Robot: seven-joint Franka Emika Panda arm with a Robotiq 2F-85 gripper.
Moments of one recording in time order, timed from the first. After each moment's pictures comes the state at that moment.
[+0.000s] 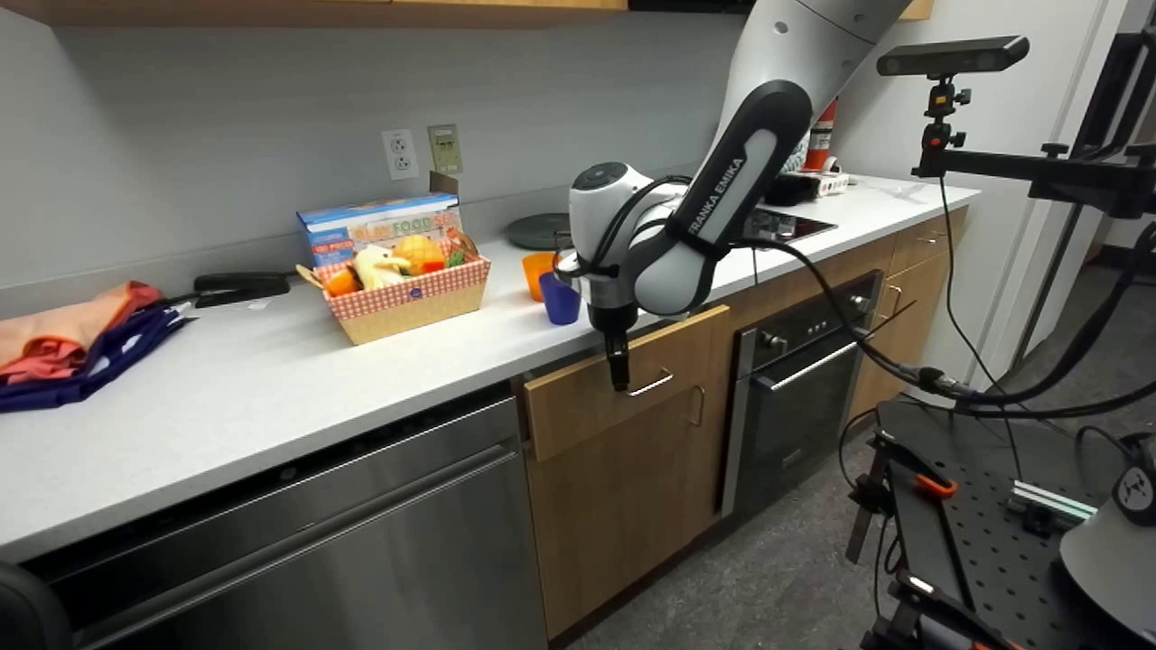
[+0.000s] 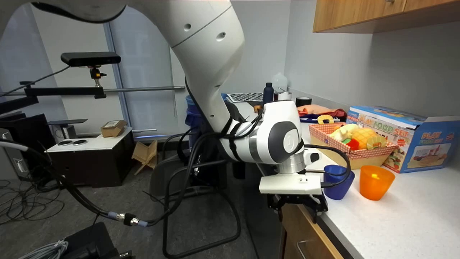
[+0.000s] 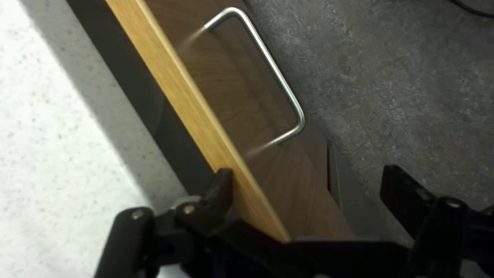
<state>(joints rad) -0.14 0.56 -0.10 -2.01 -0.42 2.64 -0.28</state>
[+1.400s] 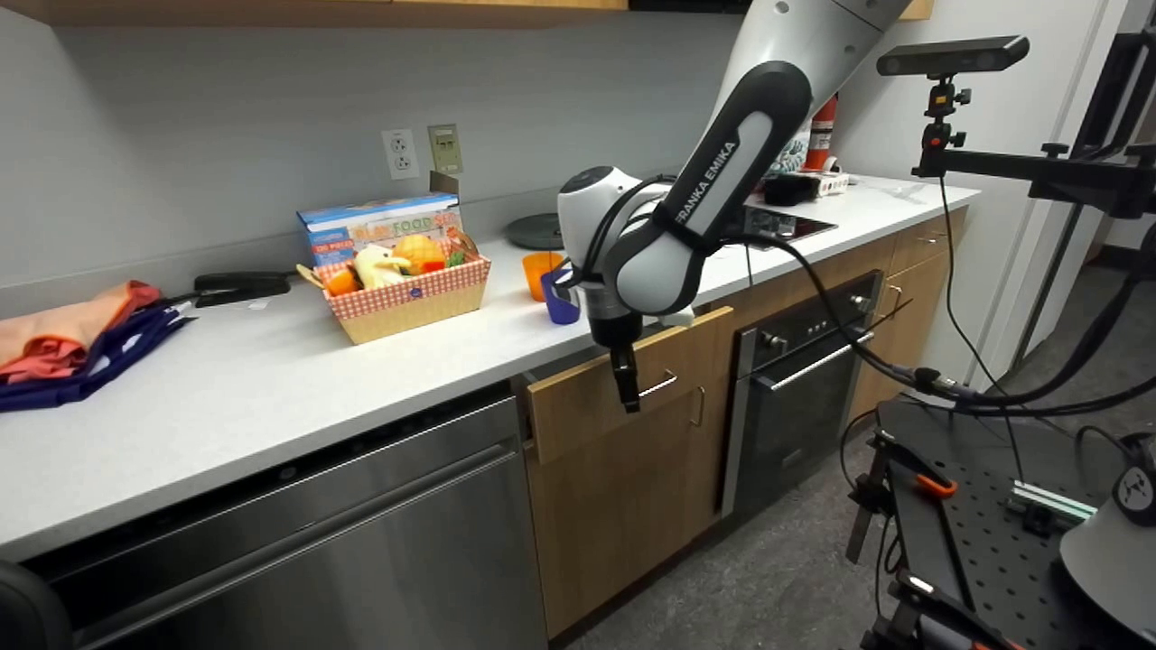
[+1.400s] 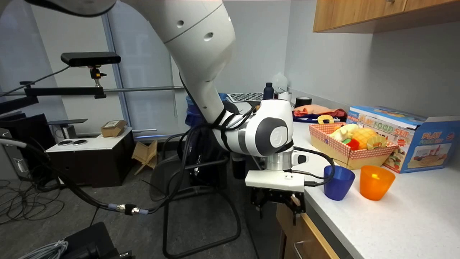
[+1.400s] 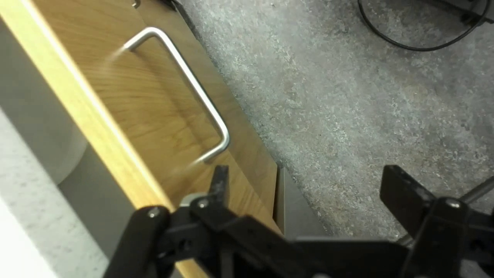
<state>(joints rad) -0.12 0.53 -0.06 -2.03 -0.30 2.49 -0.35</state>
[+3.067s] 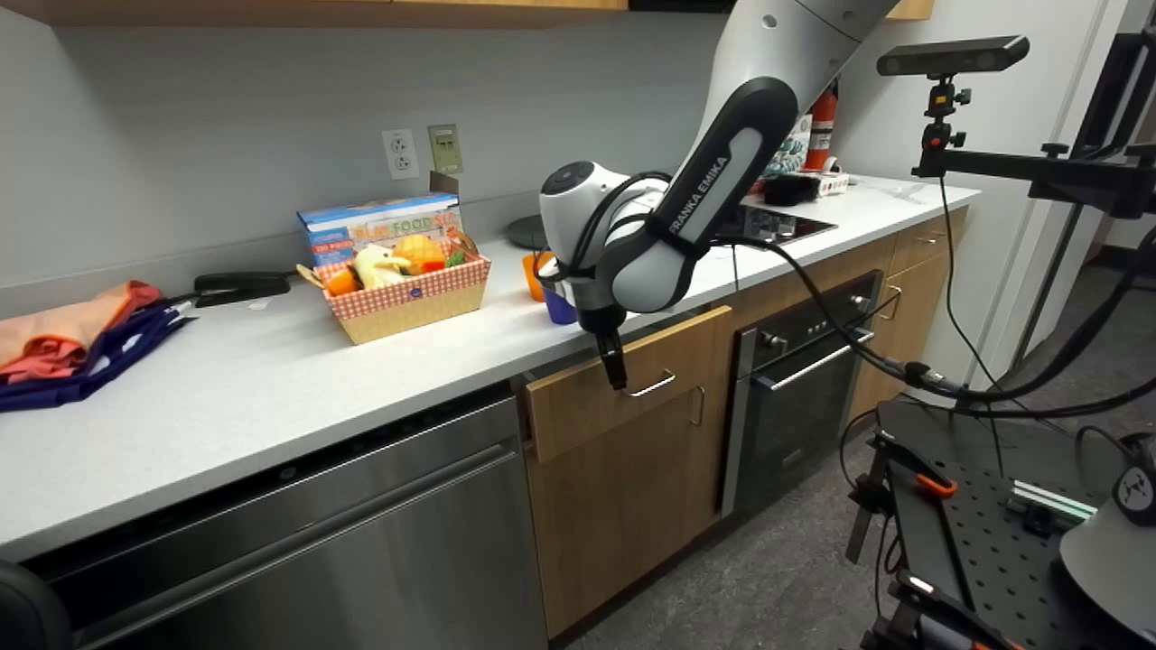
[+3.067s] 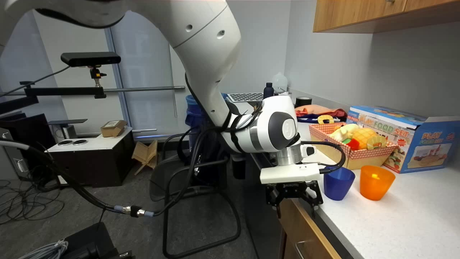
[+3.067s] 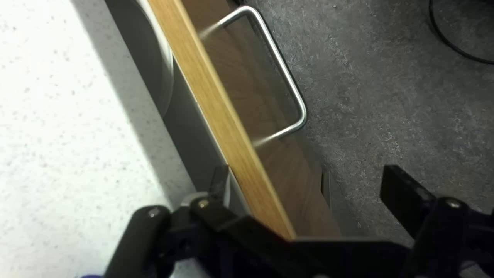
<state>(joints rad) -0.07 0.58 -0.12 -1.93 -0.45 2.48 -0.31</state>
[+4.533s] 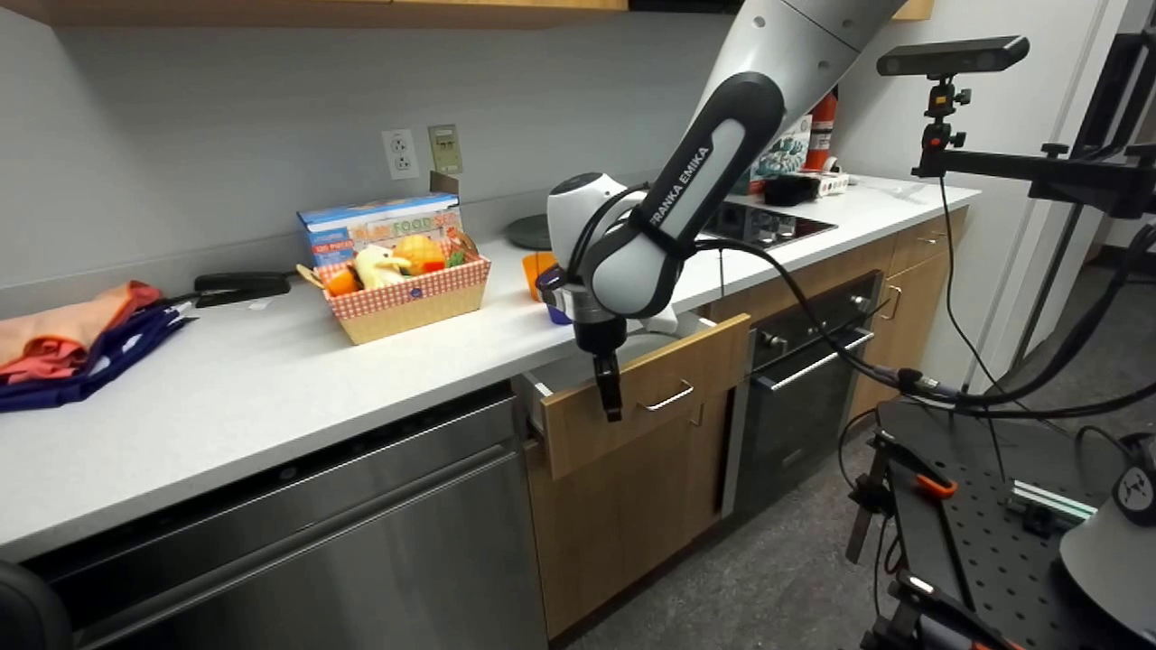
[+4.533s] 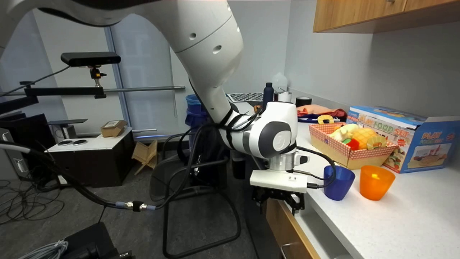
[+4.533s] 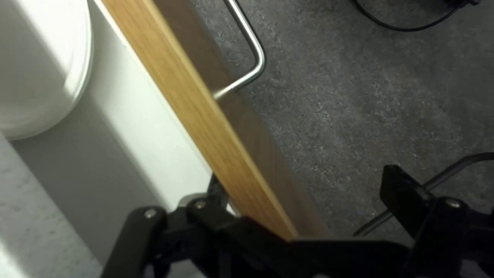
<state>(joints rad) -0.17 0.59 0.01 -1.96 -0.21 2.49 -0.43</state>
